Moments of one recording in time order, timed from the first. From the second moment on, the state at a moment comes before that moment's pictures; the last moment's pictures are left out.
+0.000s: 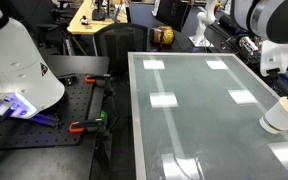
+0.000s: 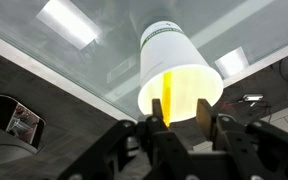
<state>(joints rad) 0.06 0.69 -0.27 -1.71 0.04 2.87 0.51</state>
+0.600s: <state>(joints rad) 0.03 0.76 -0.24 -1.61 0.04 2.84 0.50</state>
